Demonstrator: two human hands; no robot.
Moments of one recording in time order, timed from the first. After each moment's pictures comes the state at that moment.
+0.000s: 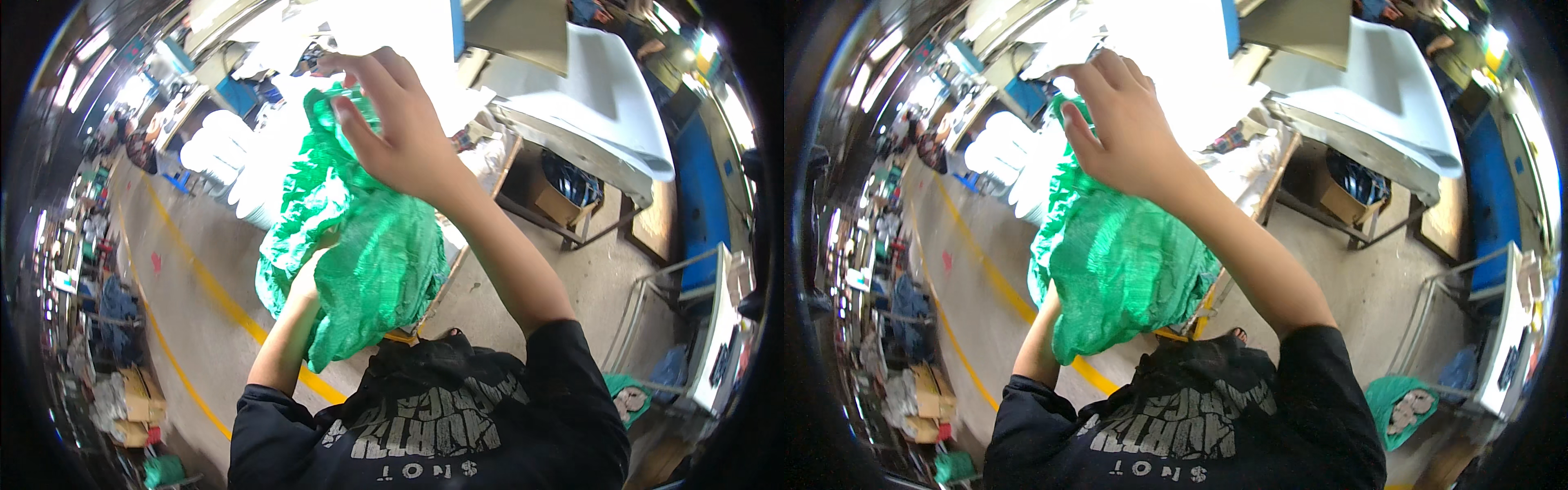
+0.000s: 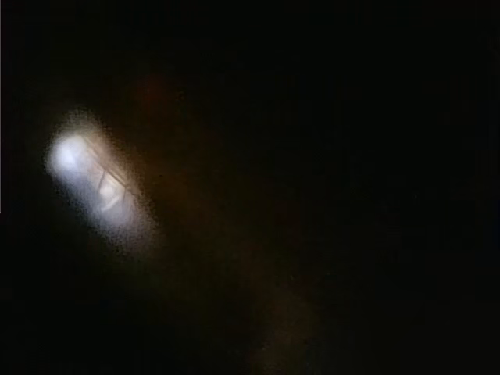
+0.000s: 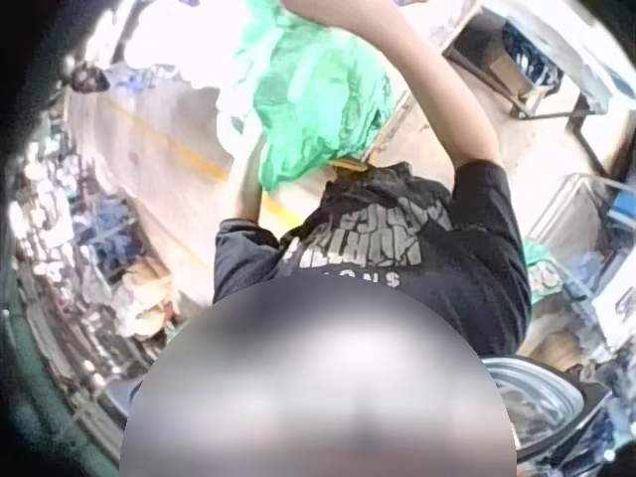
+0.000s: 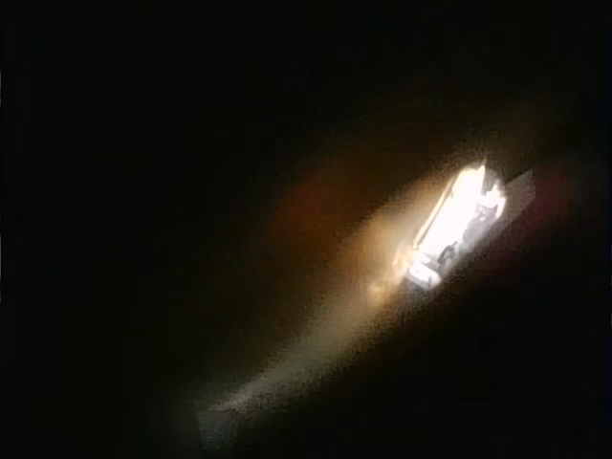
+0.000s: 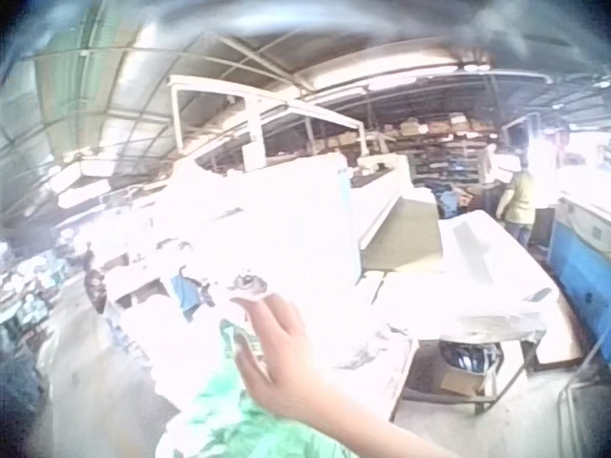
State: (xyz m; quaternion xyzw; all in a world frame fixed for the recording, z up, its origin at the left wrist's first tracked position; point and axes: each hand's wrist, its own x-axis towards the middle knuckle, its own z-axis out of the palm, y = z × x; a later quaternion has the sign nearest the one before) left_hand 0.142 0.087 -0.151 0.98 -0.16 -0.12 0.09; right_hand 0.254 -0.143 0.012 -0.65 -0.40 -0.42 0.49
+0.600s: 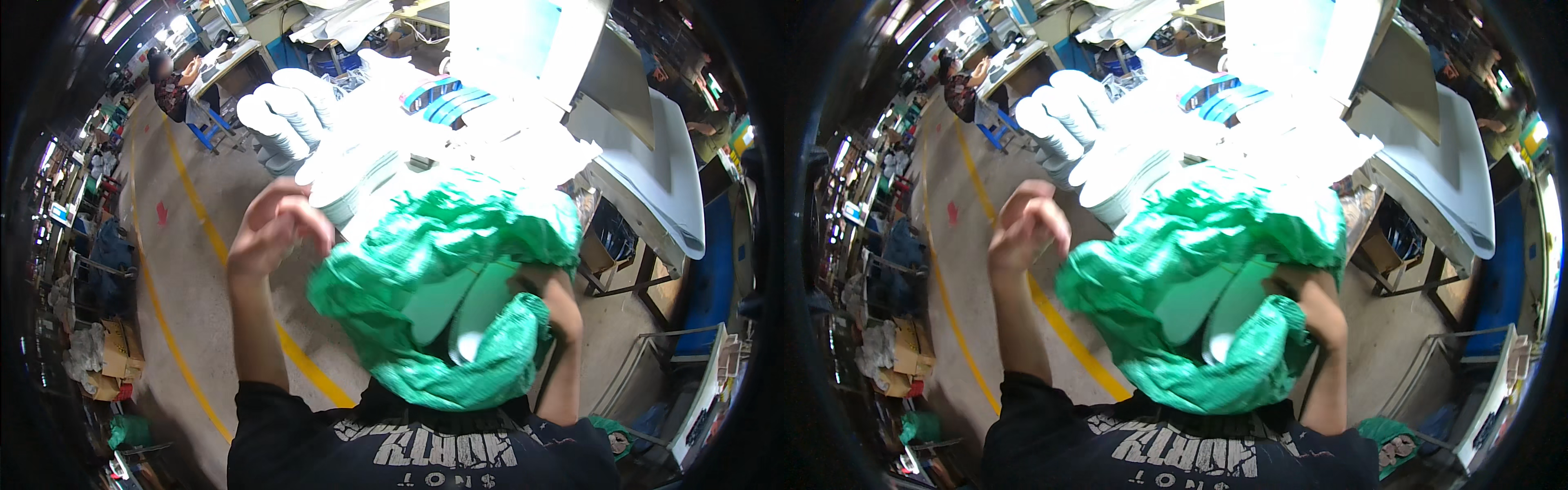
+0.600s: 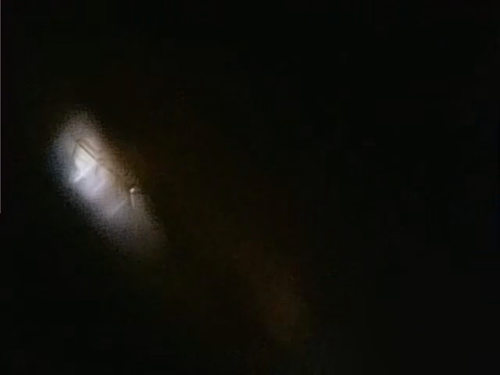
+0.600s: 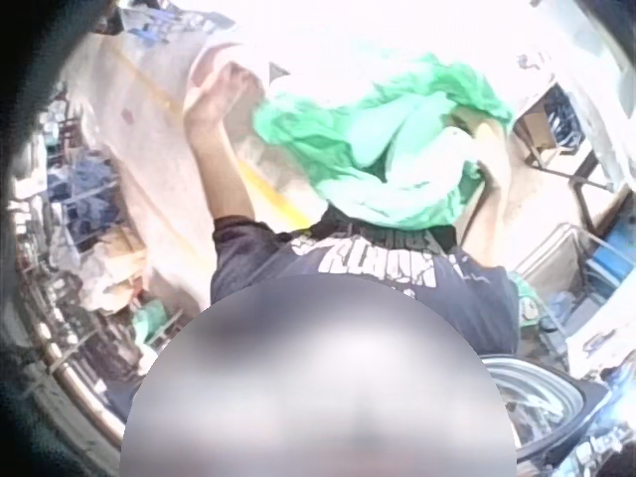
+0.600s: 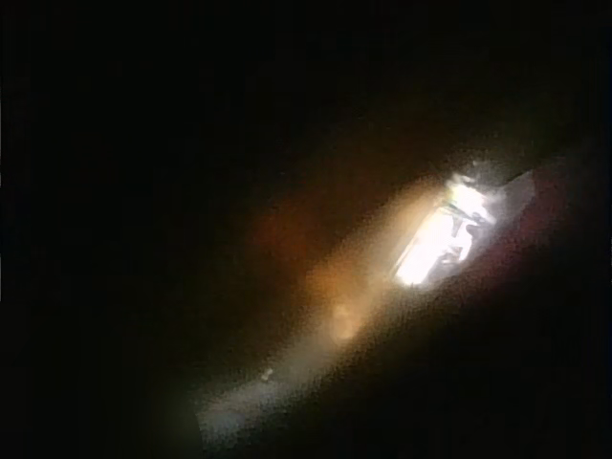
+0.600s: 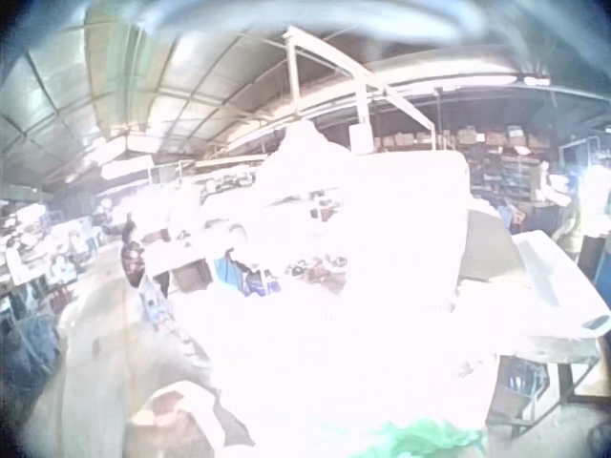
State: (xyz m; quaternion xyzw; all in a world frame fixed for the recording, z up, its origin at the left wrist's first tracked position) left_hand 0.167 0.369 -0.054 0.55 -0.27 -0.07 0.79; right_hand 0.192 -0.093 -0.113 -0.89 -0.23 0.04 0.39
